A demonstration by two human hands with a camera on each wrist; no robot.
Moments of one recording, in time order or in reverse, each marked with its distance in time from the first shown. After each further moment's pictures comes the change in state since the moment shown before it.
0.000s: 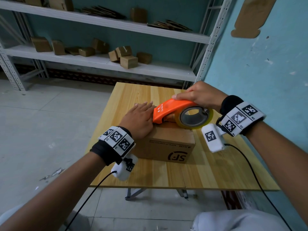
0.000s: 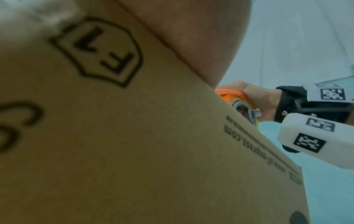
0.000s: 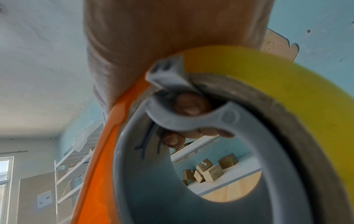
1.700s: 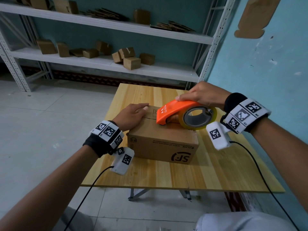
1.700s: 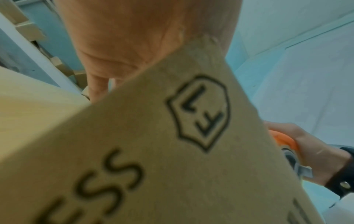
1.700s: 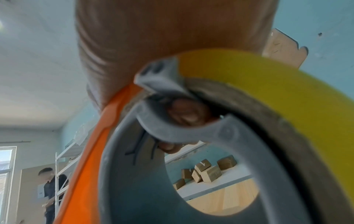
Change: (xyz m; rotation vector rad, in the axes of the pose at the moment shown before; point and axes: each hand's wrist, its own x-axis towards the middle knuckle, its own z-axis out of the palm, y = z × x) left_hand -0.001 -0.027 -0.014 -0.540 0.030 -0.251; right_hand 0.002 -0.006 -0.006 -0.073 -0.085 -0.030
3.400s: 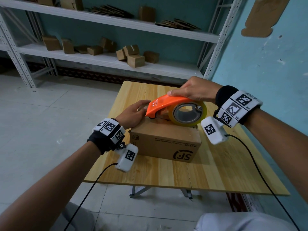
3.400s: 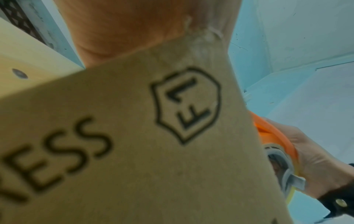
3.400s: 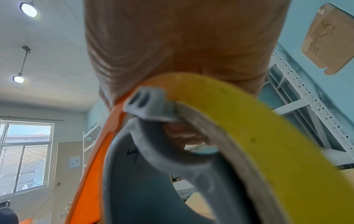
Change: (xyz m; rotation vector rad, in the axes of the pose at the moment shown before) left_hand 0.009 -0.015 0.003 -0.157 -0.012 -0.025; right_hand 0.023 -0.023 0.007 -0.062 -0.049 -0.003
